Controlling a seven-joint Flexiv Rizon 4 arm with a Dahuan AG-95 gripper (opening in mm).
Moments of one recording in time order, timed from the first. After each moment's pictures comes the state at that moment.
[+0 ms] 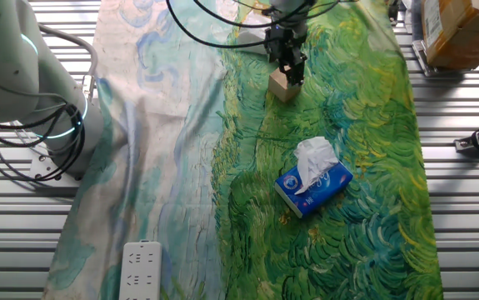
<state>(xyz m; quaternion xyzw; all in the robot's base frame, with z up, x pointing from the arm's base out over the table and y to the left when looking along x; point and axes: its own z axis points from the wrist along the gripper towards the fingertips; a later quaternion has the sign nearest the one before) 0.467 0.150 0.052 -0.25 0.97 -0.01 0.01</state>
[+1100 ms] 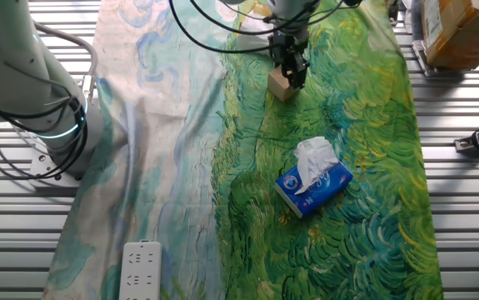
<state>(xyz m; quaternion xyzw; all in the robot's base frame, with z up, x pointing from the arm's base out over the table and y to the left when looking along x) 0.470 0.148 0.041 -0.24 0.97 -0.03 0.02</state>
